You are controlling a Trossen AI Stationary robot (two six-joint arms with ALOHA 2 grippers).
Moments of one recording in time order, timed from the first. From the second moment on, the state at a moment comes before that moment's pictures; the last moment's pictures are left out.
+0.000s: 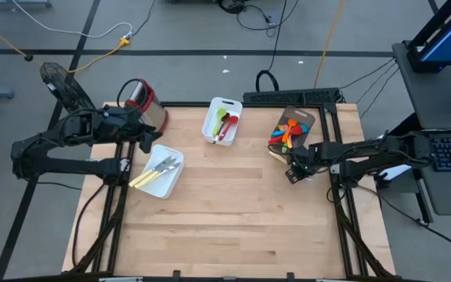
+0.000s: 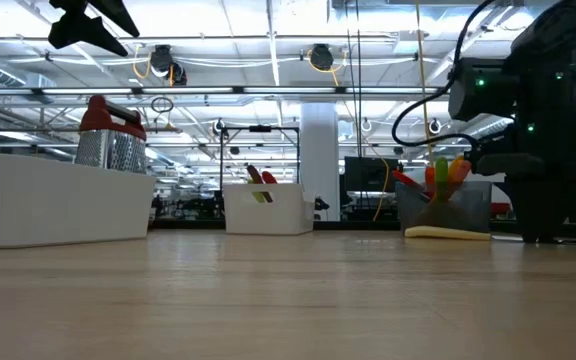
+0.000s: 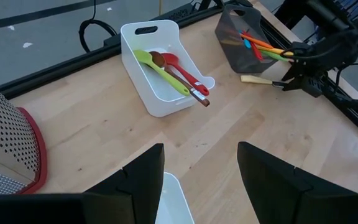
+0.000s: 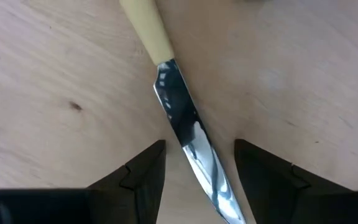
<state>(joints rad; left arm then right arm) 0.24 0.76 1.07 -0.96 -0.19 -0.61 -0.16 1.20 0.41 -0.72 0.00 0.91</state>
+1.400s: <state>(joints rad) 0.24 0.76 1.07 -0.91 -0.18 -0.63 0.28 1.21 0.39 -0.39 -0.03 0.59</state>
